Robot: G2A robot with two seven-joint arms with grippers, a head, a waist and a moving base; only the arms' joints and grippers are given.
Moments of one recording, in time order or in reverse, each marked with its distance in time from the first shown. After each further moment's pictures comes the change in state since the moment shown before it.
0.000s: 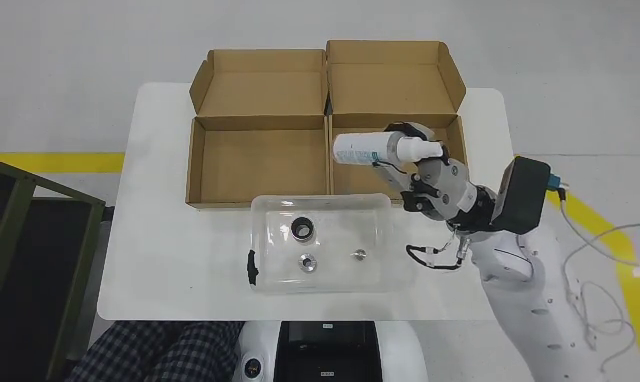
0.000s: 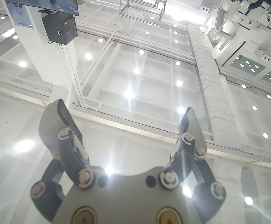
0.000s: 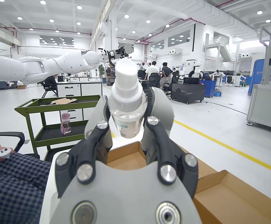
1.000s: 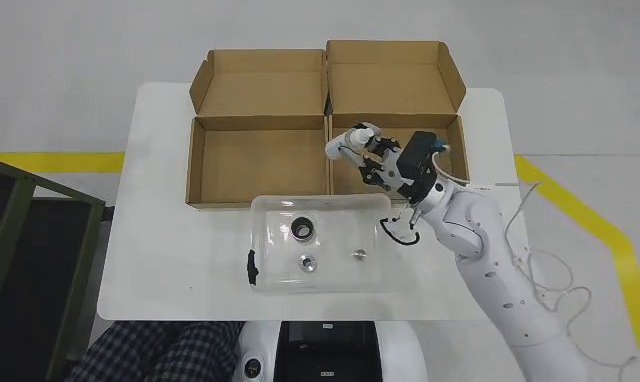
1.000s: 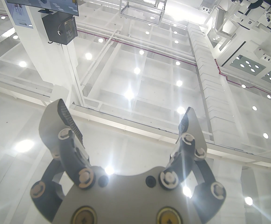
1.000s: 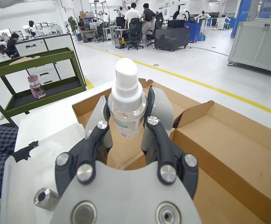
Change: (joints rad) left arm 0.000 0.000 0.000 0.000 0.000 0.000 0.000; right arm 0.155 -0.036 -0.158 0.361 -0.152 0.150 0.139
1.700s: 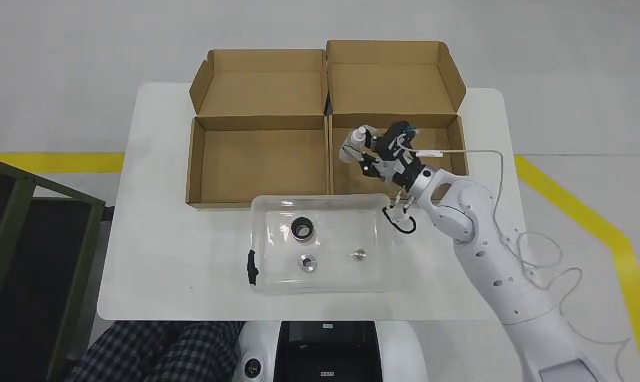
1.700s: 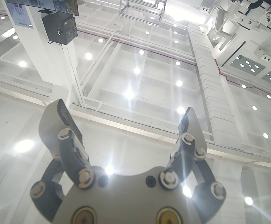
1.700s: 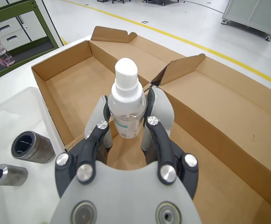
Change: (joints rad) left arm 0.000 0.000 0.000 0.000 0.000 0.000 0.000; right arm 0.103 -0.019 -0.049 0.183 -0.026 0.065 0.185
